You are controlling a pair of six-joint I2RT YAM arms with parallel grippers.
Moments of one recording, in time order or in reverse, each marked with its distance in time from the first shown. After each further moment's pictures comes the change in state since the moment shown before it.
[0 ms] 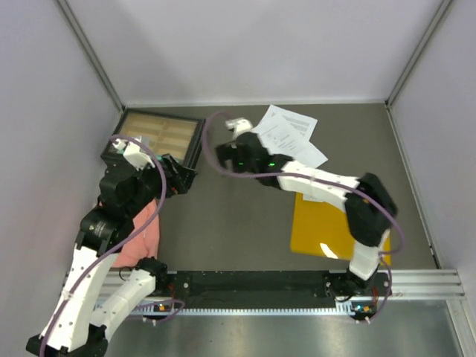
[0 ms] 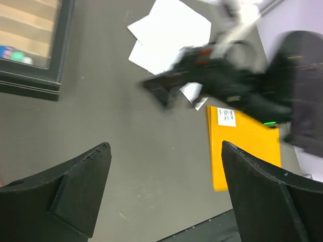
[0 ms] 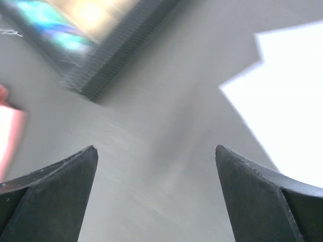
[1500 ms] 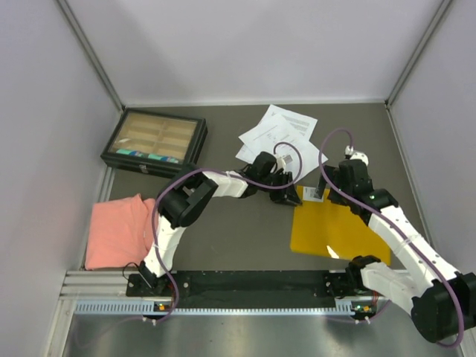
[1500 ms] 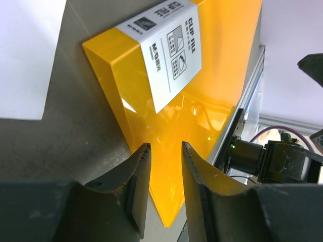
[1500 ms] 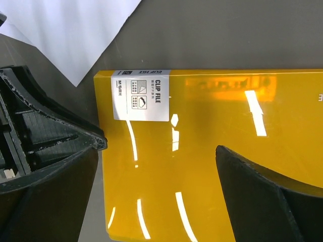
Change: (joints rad) left arm -0.450 1.480 0.236 0.928 0.581 -0.304; right arm -0.598 -0.920 -0.752 -0.466 -0.048 0.160
